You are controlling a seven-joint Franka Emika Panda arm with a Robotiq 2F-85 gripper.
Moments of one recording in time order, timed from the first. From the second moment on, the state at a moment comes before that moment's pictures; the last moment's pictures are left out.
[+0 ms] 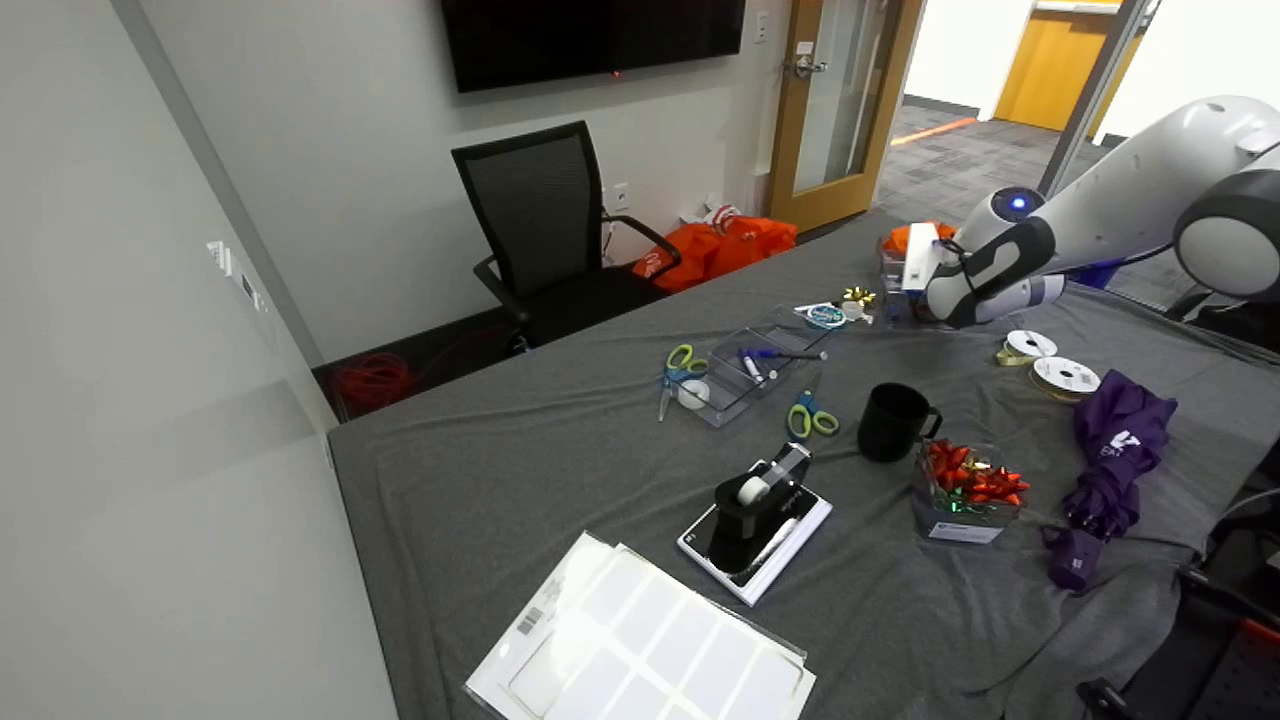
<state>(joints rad) -0.05 1.06 -0.49 -1.55 0.25 3.09 2.04</state>
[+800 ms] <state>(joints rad) -0.10 1.03 -0.41 -1.55 0.25 3.06 1.96</state>
